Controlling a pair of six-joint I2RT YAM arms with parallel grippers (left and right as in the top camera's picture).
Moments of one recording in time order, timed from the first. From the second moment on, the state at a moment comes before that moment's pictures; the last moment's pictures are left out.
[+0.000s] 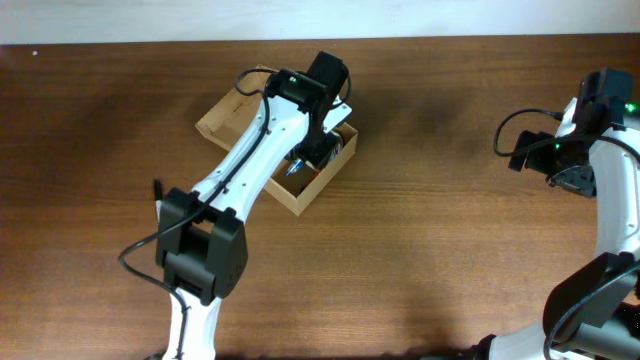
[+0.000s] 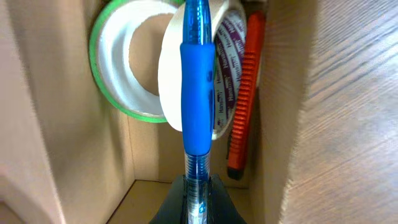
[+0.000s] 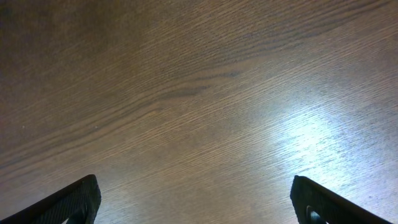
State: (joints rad) left arm -0.51 2.16 1.99 -1.23 -0.09 0.22; right arm -0.34 1.72 1.53 -1.20 0.02 0.11
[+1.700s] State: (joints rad) left arm -0.51 2.14 1.81 -1.11 -0.02 0.19; right arm -0.34 1.72 1.53 -1.20 0.02 0.11
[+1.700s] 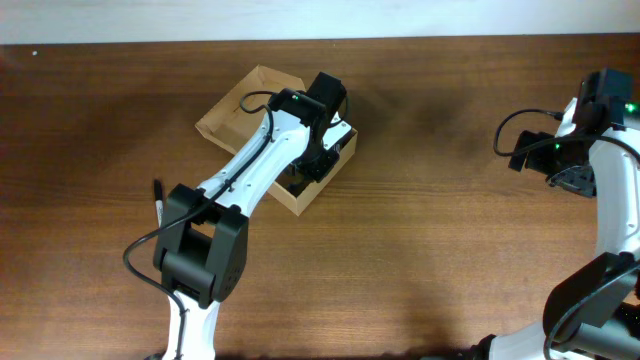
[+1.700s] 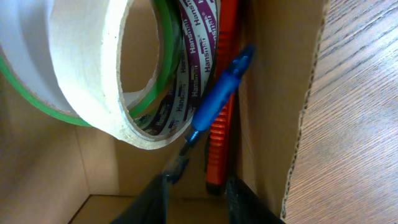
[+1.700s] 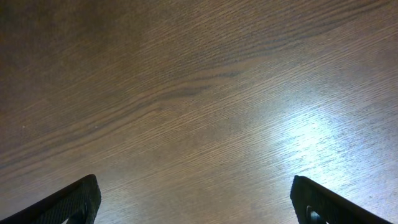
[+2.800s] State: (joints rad) left arm 0.20 1.60 1.63 -1.28 -0.02 0.06; right arm -0.34 1.72 1.53 -1.20 0.02 0.11
